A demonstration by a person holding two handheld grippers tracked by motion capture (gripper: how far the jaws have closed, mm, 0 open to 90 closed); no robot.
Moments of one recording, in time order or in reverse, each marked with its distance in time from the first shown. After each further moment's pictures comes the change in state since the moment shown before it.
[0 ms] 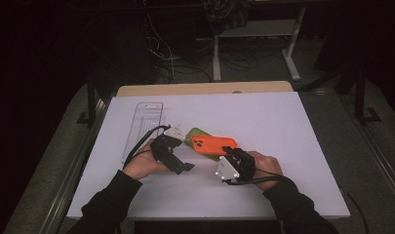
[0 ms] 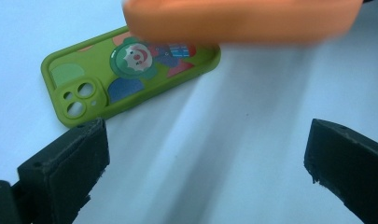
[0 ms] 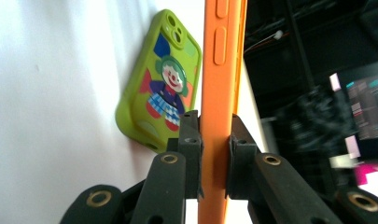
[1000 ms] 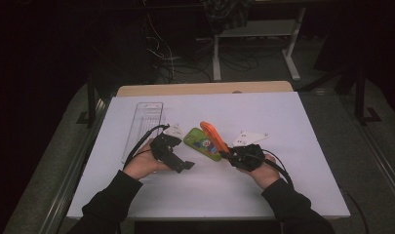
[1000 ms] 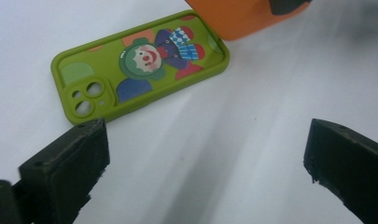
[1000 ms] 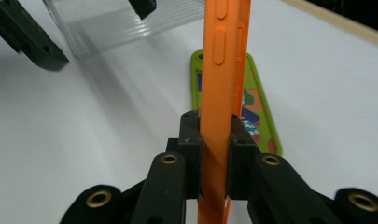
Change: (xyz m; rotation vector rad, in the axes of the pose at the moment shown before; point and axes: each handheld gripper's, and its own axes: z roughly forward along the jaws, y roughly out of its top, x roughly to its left) left arm 0.005 -0.001 -0.001 0.012 0.014 -0.009; right arm -0.034 -0.028 0.012 -0.121 0.445 0.822
